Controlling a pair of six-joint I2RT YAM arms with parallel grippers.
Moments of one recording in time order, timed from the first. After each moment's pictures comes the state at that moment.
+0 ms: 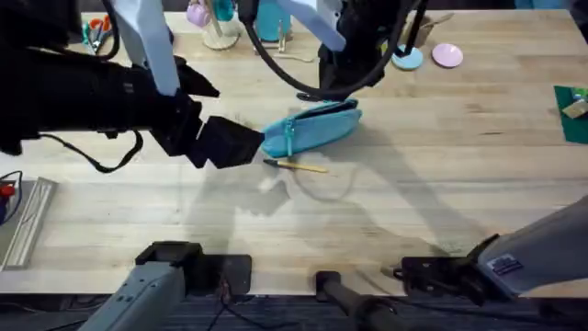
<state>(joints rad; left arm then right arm) -0.02 0.96 1.14 -1.19 0.53 0.59 0.63 1.80 1.86 -1.36 -0.19 -0.92</state>
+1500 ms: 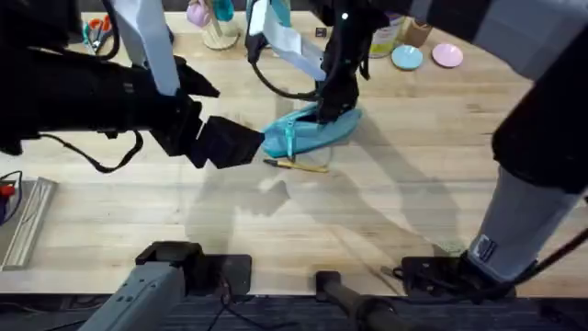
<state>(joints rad) -0.02 0.96 1.14 -1.19 0.53 0.59 0.57 2.09 1.87 -1.37 -0.22 -0.97</state>
